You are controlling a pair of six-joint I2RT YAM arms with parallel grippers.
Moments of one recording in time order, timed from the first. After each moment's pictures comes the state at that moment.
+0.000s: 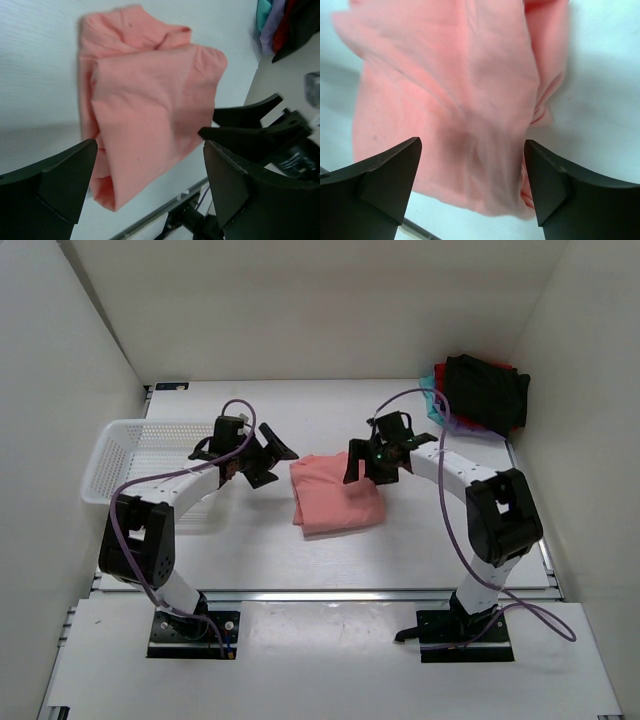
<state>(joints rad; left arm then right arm) -0.27 1.59 1.00 -0.16 0.37 -0.93 0.41 1.77 1.22 -0.44 -0.27 0.39</state>
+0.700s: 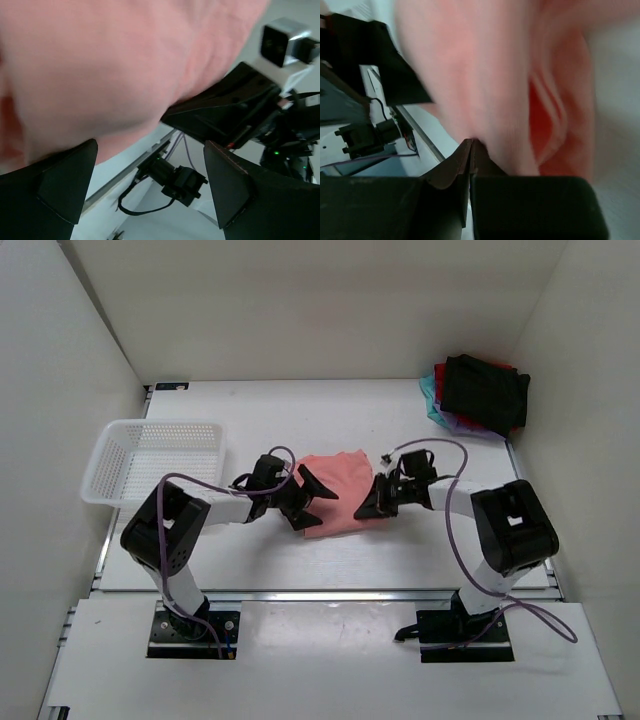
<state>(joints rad) -0.53 1.70 0.76 0.24 0.53 -1.33 0.30 1.65 0.82 -0.07 -0.76 0.58</state>
